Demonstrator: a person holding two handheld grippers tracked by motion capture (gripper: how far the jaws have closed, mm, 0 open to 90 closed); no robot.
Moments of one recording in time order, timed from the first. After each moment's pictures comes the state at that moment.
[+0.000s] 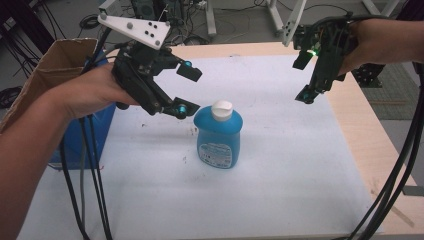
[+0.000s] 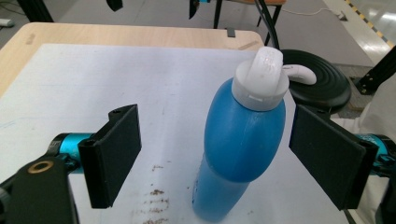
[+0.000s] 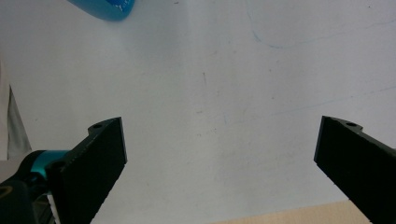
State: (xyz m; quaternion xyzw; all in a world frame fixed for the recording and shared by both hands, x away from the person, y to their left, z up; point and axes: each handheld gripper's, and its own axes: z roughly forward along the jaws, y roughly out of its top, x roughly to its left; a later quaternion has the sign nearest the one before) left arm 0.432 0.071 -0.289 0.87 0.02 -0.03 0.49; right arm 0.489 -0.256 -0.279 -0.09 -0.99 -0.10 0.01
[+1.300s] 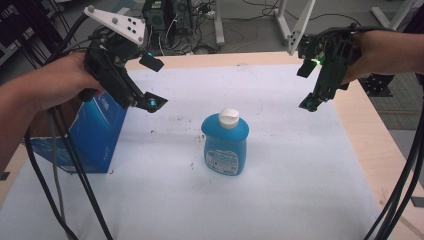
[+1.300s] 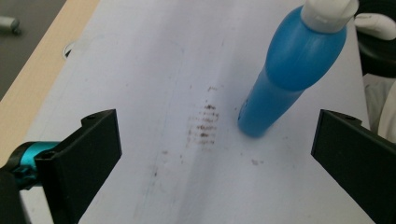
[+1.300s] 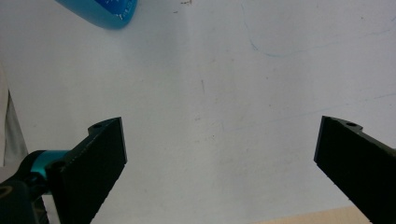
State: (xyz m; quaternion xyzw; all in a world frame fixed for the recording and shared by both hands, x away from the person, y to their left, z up) left arm 0.434 0.120 -0.259 0.93 0.14 0.05 0.34; right arm 0.489 -0.254 -0.277 -0.08 -0.99 -0.12 0.01
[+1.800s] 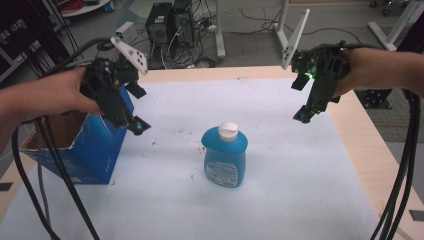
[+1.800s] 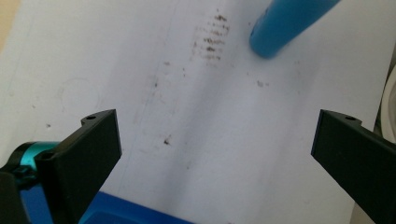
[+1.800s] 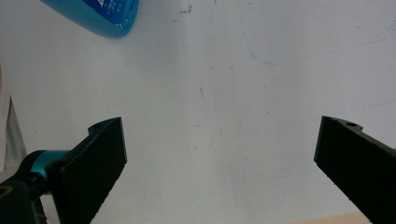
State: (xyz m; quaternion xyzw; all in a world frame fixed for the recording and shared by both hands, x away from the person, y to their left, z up) left arm 0.430 0.127 -0.265 0.97 0.16 0.03 0.19; right arm 0.492 -0.249 -0.276 -0.08 -0.99 -0.12 0.01
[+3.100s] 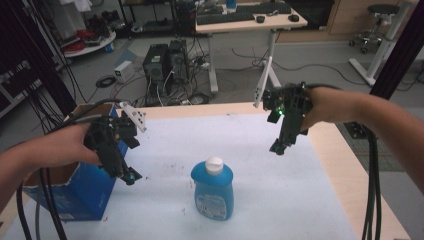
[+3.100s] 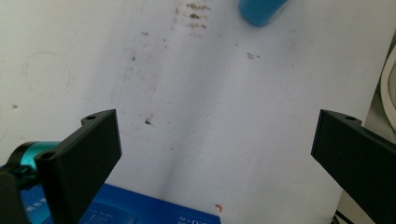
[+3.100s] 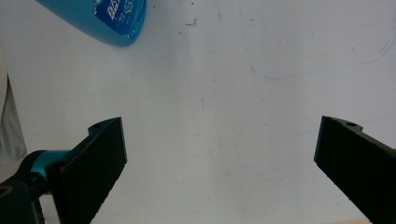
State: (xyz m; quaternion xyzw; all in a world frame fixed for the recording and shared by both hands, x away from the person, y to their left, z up) left arm 0.417 0.121 -0.281 0.97 0.16 0.00 0.15; right arm 0.487 -0.235 -0.267 -0.06 -0.99 -0.12 0.00
